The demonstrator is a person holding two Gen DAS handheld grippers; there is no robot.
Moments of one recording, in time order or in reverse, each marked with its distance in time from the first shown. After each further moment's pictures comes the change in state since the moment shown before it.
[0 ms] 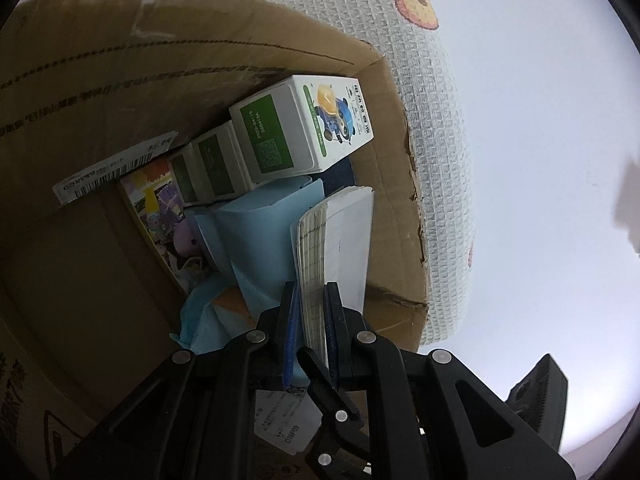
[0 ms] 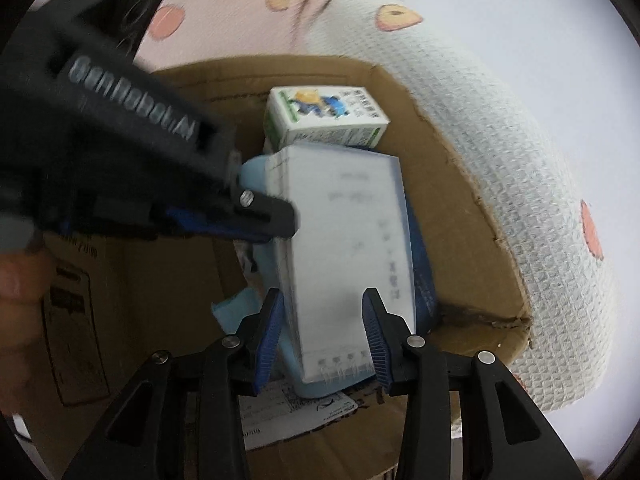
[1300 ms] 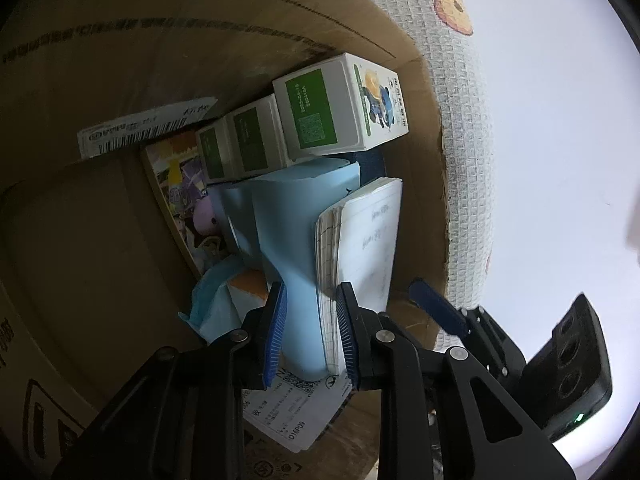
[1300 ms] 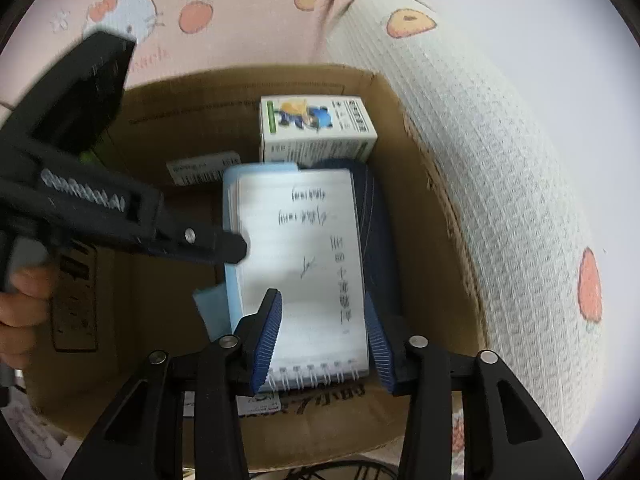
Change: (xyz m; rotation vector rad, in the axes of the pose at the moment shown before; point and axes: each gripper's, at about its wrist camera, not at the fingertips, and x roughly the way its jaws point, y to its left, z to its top) left arm 0.007 0.021 -0.008 -0.081 -0.011 0.045; right arm 0.002 -0.049 0.012 -0.102 -0.004 0.184
